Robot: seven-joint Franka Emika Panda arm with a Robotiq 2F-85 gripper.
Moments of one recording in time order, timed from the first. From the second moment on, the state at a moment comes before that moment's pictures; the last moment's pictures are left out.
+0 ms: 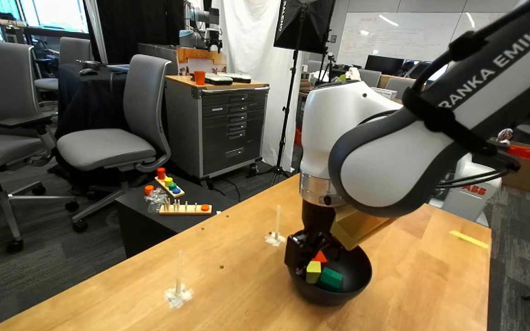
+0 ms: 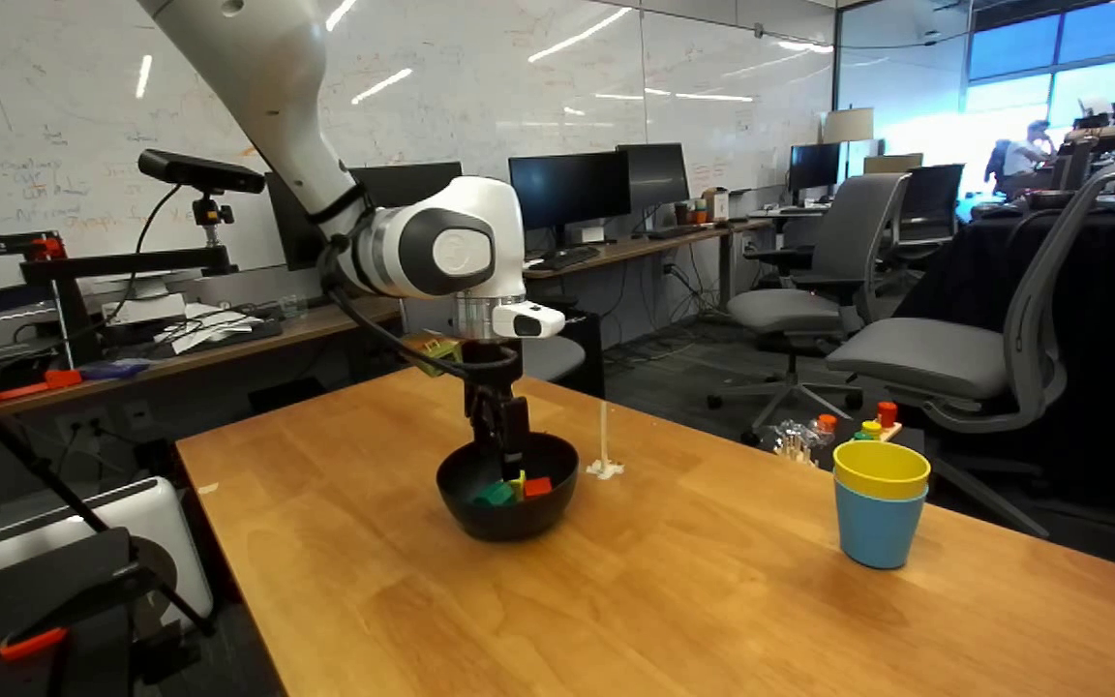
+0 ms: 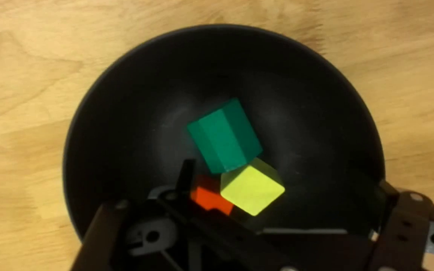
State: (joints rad) arm 0.19 0.65 -0.02 -1.94 -0.05 2.47 0.35
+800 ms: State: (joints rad) arm 0.20 0.52 0.05 -1.92 -0.02 2.46 0.26
